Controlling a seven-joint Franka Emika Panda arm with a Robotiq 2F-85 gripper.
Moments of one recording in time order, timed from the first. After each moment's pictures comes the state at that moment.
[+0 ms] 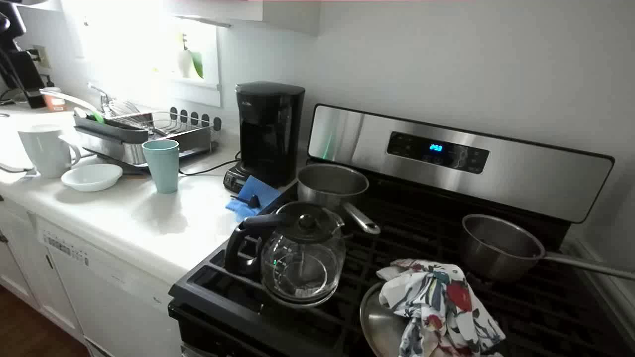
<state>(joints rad) 0.15 -0.80 0.12 -2.56 0.28 1.97 0.21</state>
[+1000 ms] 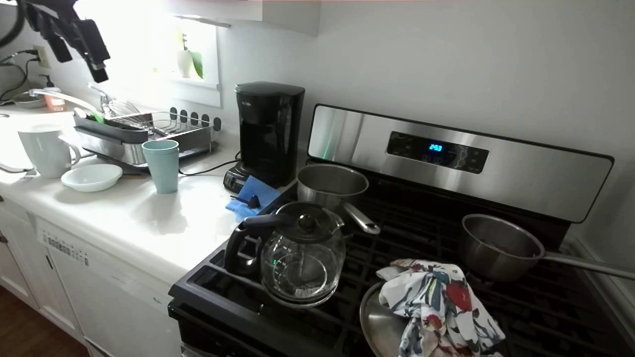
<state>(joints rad) 0.06 -0.75 -0.11 -2.41 0.20 1.95 -0.14</state>
